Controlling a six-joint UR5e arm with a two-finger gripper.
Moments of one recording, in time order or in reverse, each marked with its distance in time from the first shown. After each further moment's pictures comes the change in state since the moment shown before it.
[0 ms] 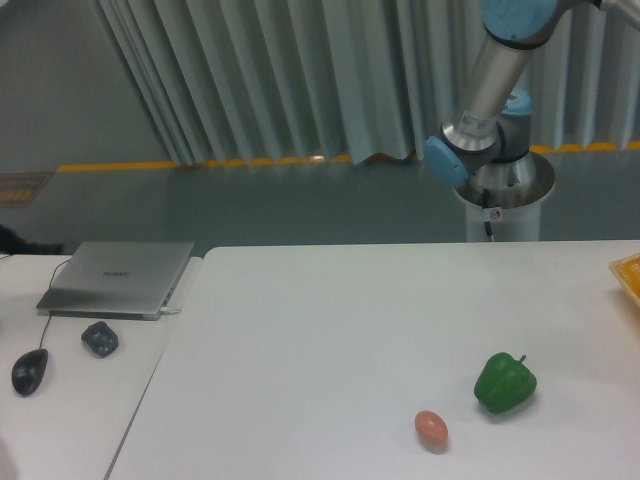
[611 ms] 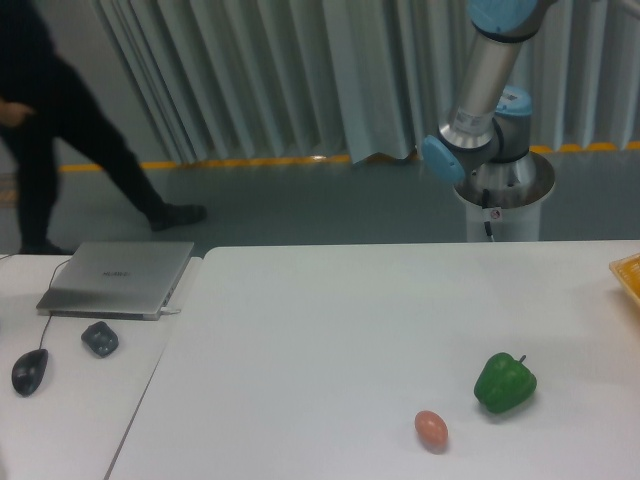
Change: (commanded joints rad) arm -0.087 0.094 0.063 -0.163 0.000 0.176
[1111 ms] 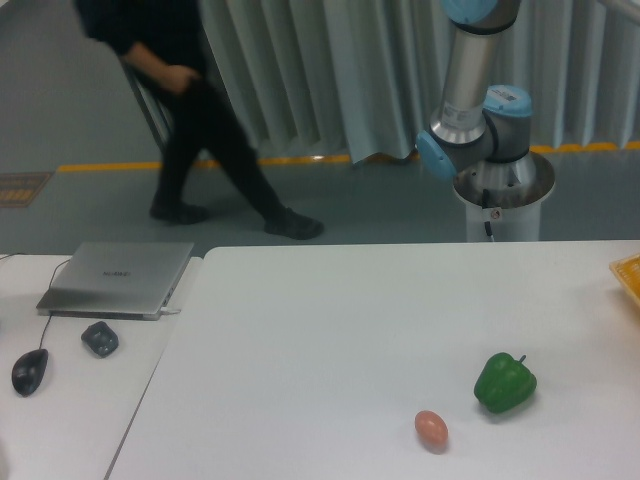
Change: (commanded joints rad) arm -0.189 0.028 0.037 -0.054 -0.005 0.049
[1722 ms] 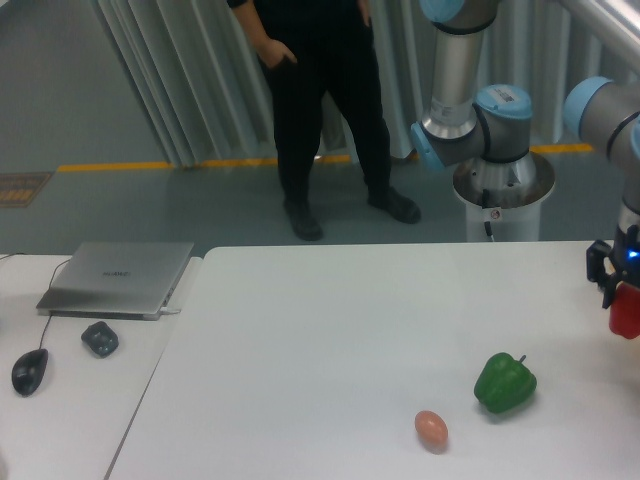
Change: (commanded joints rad) arm -0.150 -0.052 -0.015 0.158 0.000 -0.073
